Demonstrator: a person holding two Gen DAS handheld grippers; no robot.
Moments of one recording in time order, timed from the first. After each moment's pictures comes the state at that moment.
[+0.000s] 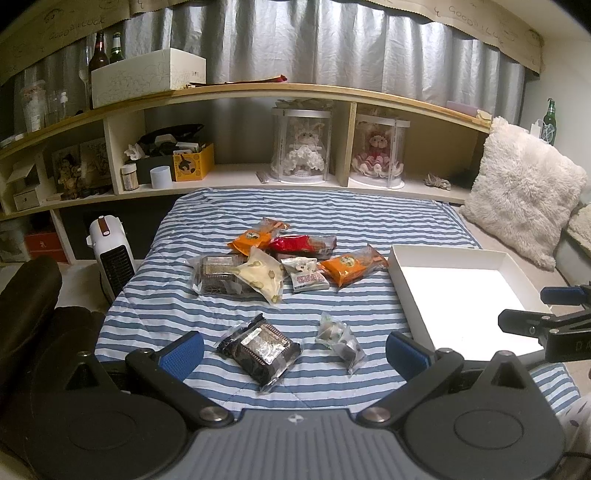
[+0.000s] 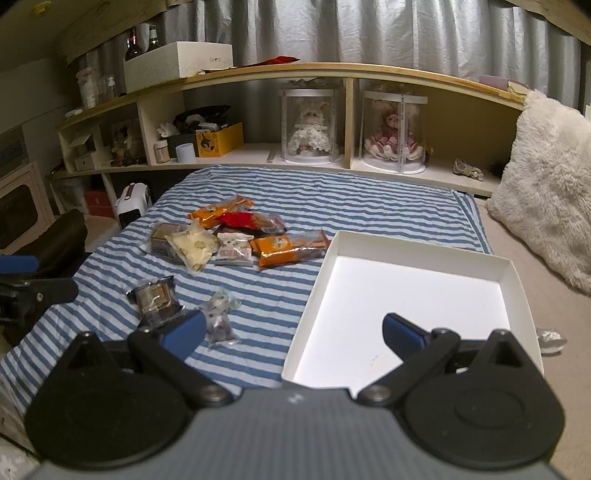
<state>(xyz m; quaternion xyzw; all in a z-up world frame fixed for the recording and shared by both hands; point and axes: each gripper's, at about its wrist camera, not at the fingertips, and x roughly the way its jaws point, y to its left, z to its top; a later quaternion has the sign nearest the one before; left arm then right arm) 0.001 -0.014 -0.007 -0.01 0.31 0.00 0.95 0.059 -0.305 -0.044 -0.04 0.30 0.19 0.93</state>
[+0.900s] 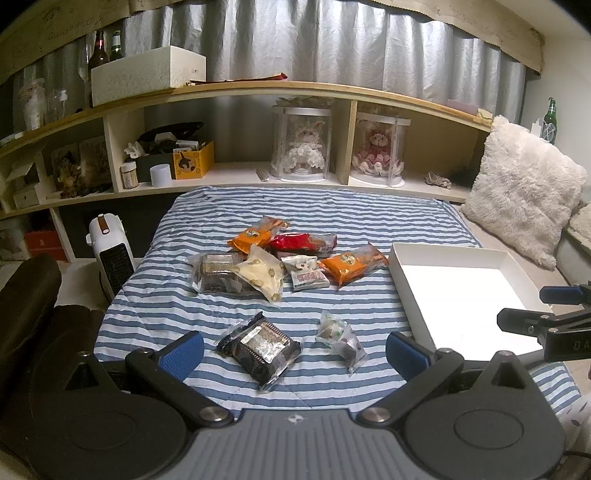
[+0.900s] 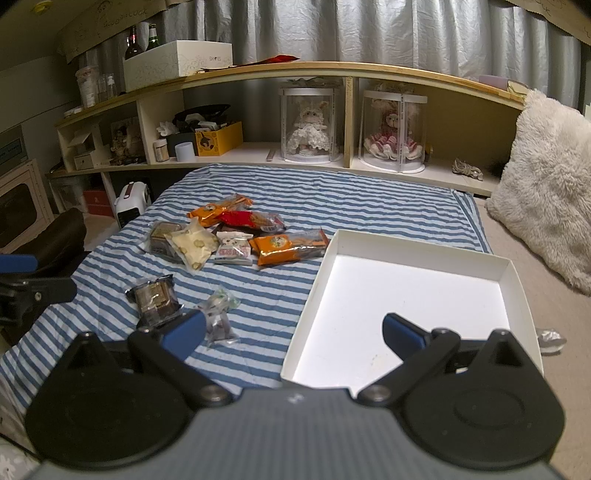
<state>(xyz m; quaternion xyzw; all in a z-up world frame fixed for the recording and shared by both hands) 0.002 -0.016 -0.009 -0.01 0.31 0.00 0.95 0.060 -0.305 -0.044 -0.04 0.30 0.18 0.93</state>
